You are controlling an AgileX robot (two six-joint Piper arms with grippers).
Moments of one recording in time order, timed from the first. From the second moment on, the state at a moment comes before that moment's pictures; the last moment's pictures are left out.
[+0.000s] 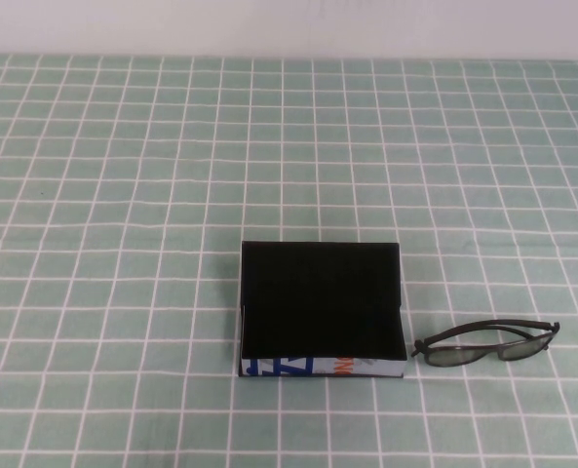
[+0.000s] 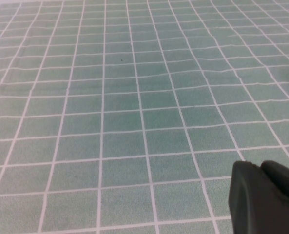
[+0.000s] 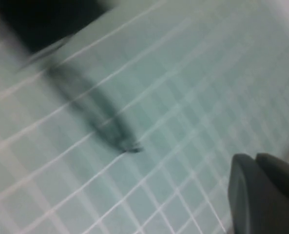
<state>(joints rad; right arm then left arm) 0.40 0.86 -1.05 -0.13 1.01 -0.60 -0.19 -0.01 0.02 0.16 0.36 -0.15</state>
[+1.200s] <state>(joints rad) 0.37 1.36 -1.05 0.15 0.95 -1.01 -0.19 -0.01 0.02 0.16 0.36 -0.15</state>
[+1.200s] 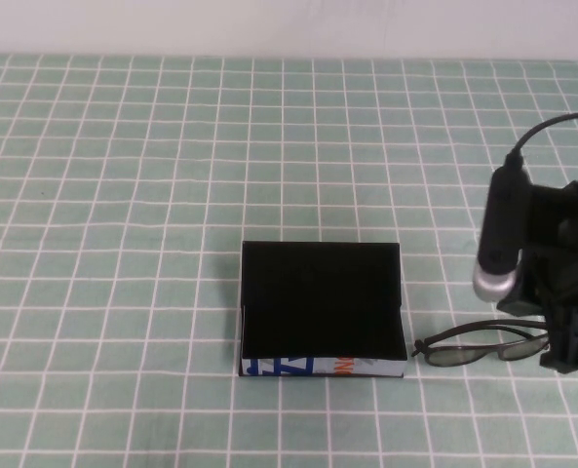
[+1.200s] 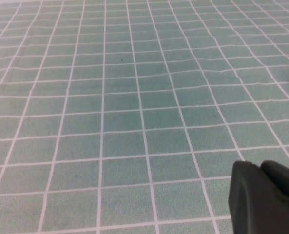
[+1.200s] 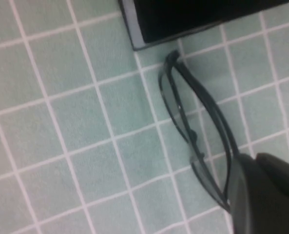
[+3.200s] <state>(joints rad) 0.38 1.74 -1.05 0.01 0.78 -1.10 -0.19 -0.01 0.02 0.16 0.36 -0.15</state>
